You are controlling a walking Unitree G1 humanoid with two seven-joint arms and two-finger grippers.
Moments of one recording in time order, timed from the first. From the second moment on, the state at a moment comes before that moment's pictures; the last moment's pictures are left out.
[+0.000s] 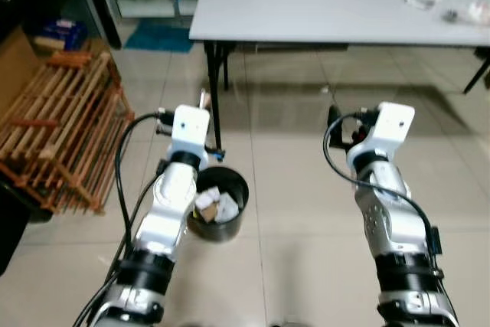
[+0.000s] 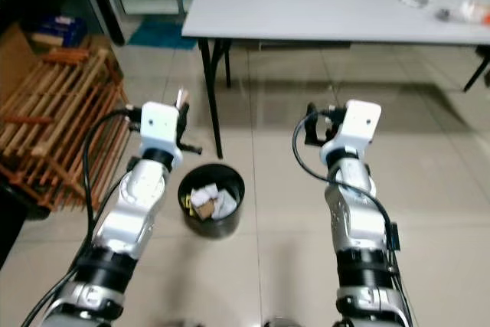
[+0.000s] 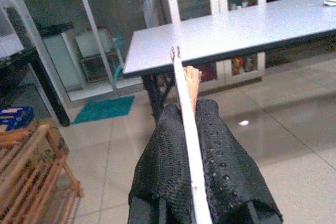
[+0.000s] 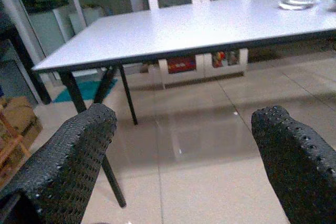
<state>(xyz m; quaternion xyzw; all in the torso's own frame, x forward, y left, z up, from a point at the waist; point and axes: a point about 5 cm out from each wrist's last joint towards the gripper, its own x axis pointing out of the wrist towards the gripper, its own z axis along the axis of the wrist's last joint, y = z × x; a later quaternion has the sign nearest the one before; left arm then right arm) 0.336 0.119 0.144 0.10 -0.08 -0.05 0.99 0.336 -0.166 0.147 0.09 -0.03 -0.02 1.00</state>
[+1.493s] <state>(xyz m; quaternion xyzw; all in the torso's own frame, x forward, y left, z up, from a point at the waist) 0.329 0.123 0.093 0.13 0.02 -0.11 0.99 0.338 -0.142 0.149 0.10 -0.03 0.02 0.99</state>
